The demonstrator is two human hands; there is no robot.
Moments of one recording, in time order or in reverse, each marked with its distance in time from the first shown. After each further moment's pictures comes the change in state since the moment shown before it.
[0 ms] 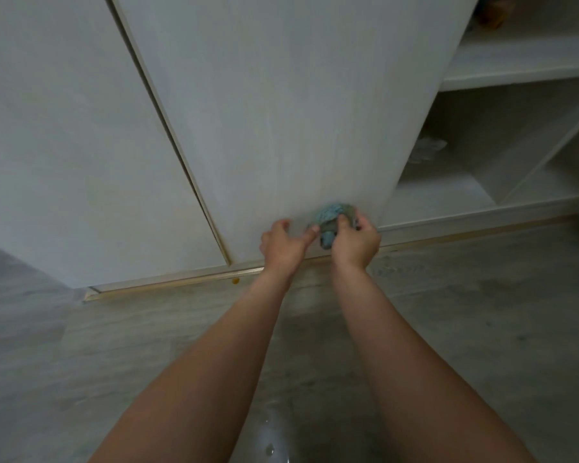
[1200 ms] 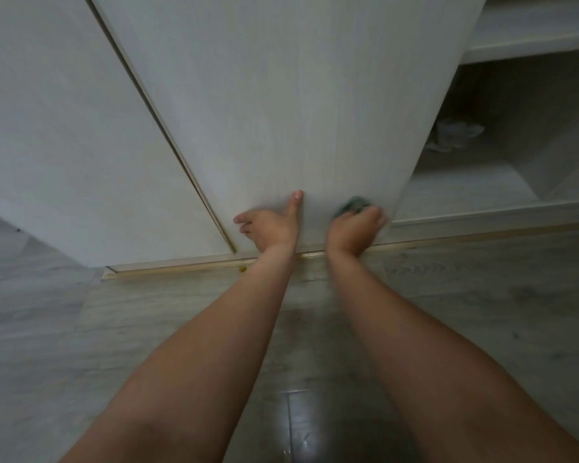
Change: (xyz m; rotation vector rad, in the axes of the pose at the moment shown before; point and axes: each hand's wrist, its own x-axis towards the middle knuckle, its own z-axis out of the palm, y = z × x) left_hand 0.025 0.018 0.011 -0.066 0.310 -0.291; right_hand 0.034 0.038 0.021 -0.374 0.136 -0.236
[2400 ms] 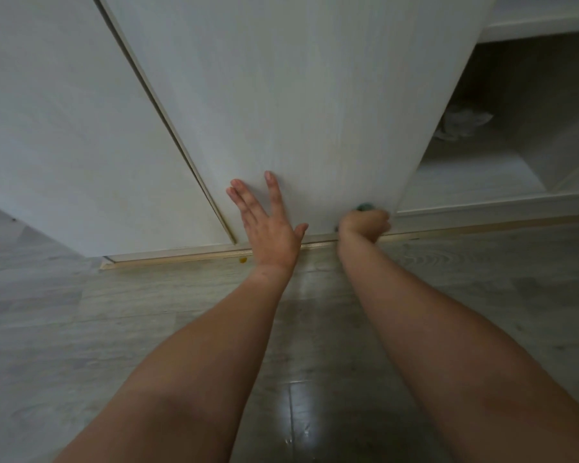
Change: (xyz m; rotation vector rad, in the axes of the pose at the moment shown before) left_hand -0.003 -0.049 -0.010 0.610 0.195 0.758; right_hand 0.026 0.014 0.010 -0.093 -0.113 0.465
